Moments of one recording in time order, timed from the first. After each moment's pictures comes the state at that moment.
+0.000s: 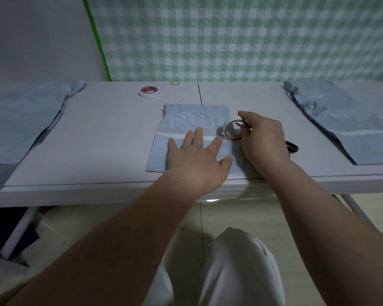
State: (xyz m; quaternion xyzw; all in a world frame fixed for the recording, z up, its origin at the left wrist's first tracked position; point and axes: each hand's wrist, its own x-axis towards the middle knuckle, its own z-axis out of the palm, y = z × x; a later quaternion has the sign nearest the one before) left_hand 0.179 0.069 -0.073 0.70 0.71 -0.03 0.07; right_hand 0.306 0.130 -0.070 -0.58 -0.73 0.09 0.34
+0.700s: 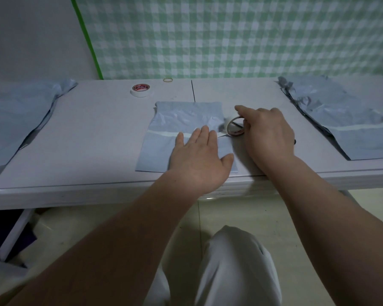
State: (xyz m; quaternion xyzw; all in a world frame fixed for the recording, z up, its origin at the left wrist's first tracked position) left_hand 0.194 0.077 -0.080 0.72 0.69 0.01 0.05; right_hand 0.327 0.138 -0.069 -0.59 -0.77 -0.04 0.25
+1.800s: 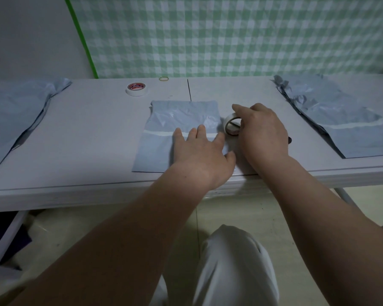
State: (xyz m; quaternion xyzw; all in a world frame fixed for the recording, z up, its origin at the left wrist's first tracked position) left_hand 0.208 0.081 -0.069 0.71 0.70 -0.05 0.02; right_hand 0.321 0.129 -0.065 -0.59 -0.76 -0.04 0.25
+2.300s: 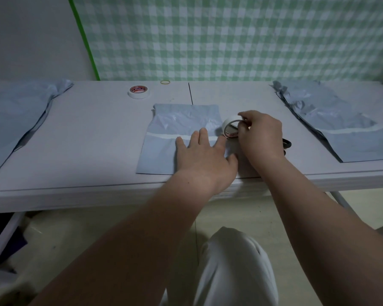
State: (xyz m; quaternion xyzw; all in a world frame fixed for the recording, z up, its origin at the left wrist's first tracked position) left_hand 0.208 0.079 -0.075 0.71 0.71 0.01 0.06; right_hand 0.313 0.137 -0.066 -0.63 -0.68 0.09 0.35
